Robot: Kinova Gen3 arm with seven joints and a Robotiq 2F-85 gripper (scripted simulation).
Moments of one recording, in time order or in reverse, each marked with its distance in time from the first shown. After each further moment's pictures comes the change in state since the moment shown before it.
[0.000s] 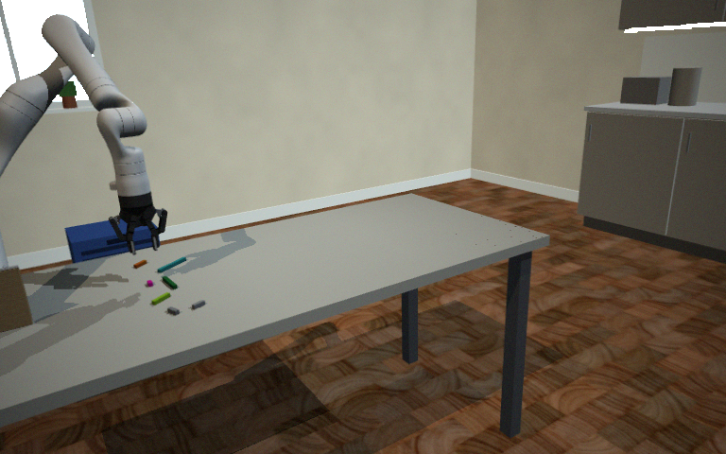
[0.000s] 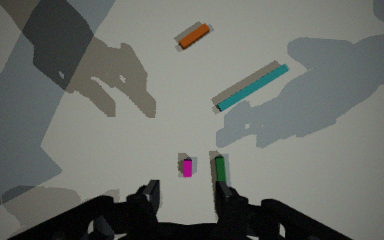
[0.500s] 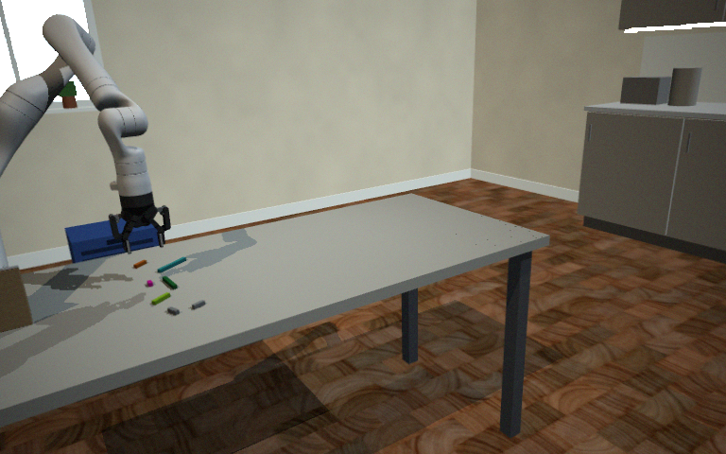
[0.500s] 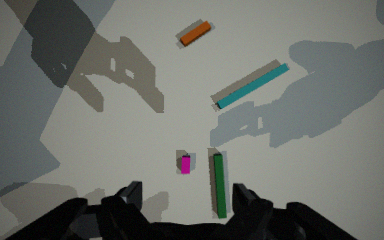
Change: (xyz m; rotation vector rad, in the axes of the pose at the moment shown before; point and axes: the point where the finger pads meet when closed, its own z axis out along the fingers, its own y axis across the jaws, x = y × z) arm -0.004 0.002 -0.001 0.000 0.000 -0.023
